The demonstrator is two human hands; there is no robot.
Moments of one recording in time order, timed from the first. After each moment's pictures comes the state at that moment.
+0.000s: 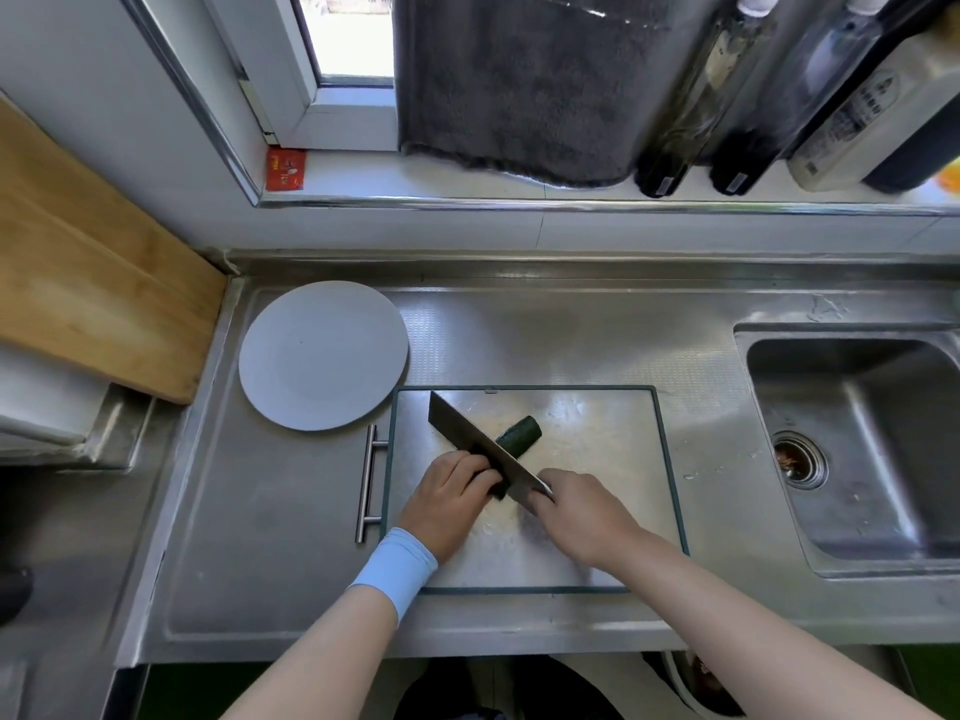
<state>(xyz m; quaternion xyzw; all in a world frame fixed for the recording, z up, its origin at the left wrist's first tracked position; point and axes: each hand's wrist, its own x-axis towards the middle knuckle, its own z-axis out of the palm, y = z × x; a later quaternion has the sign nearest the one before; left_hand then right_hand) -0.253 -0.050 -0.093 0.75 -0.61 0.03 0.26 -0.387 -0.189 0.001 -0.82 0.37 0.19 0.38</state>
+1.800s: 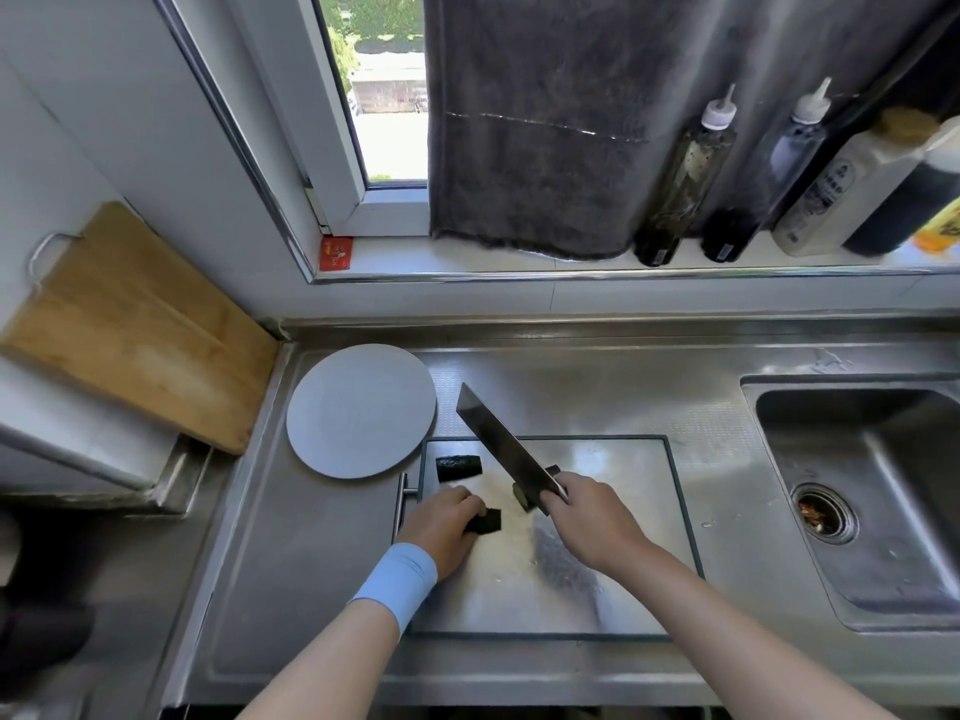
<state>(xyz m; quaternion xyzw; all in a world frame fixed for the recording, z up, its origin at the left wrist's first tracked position) -0.215 -0.038 -0.046 0.82 -0.53 -0.18 0.10 -0.364 -0.193 0.033 -0.82 0.40 0.09 0.39</state>
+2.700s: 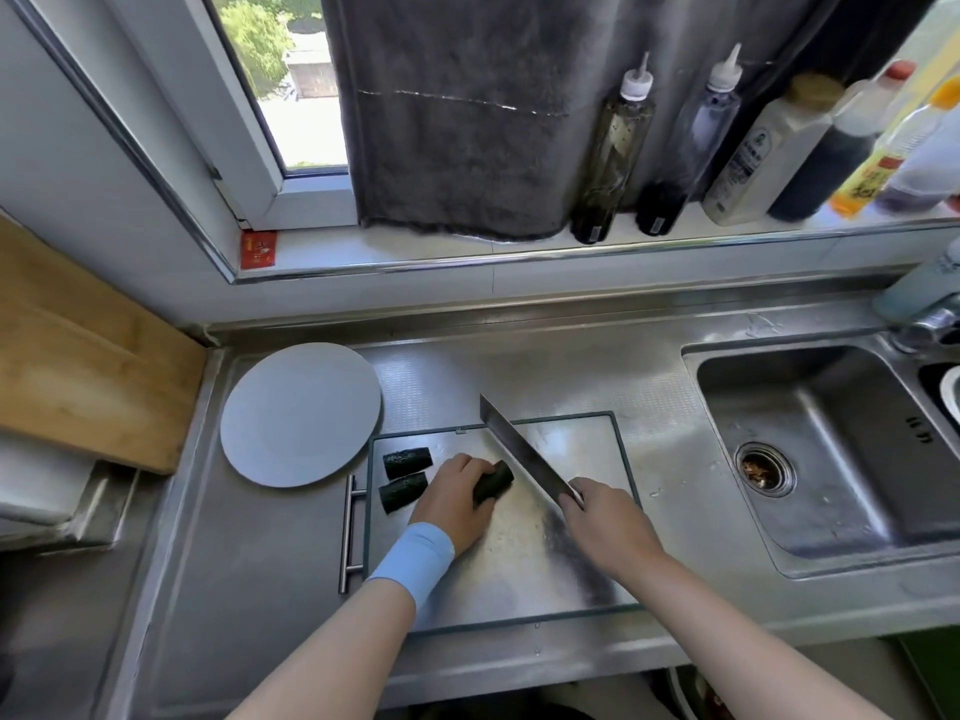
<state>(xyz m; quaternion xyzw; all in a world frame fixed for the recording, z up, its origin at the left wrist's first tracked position) -0.255 -0.107 -0.049 0.82 -0.48 -0.22 0.23 -0.431 -0.222 0.016 -0.82 0.47 0.10 0.31</state>
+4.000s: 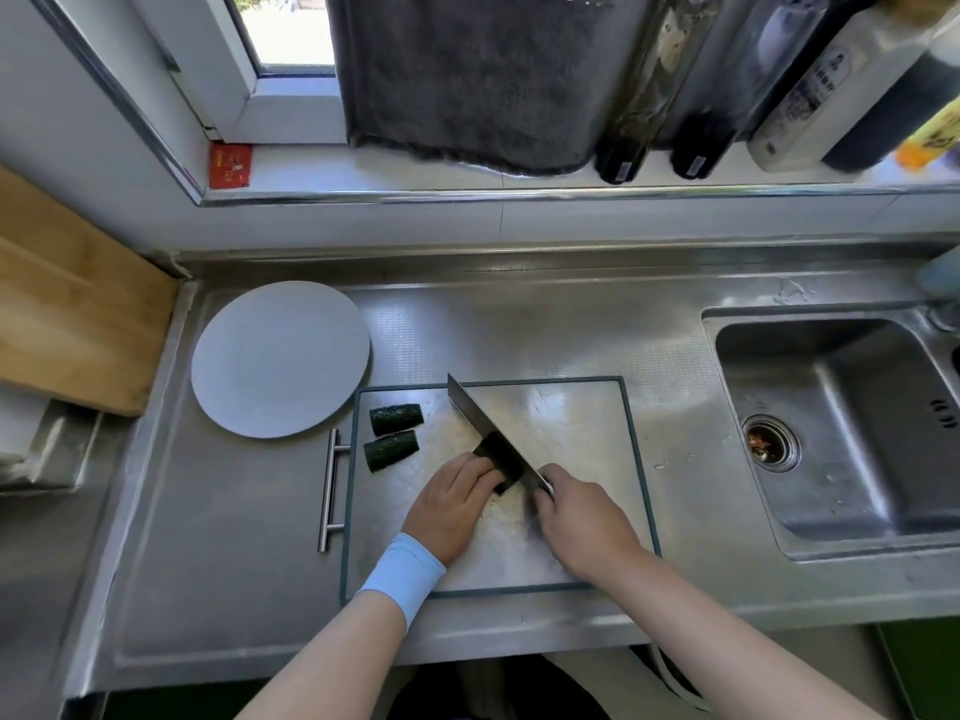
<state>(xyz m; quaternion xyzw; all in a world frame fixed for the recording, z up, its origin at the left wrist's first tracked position) -0.283 -0.084 -0.116 0.72 -0.63 0.06 0.30 -0.423 -0.200 -0.006 -0.84 0.41 0.13 0.34</state>
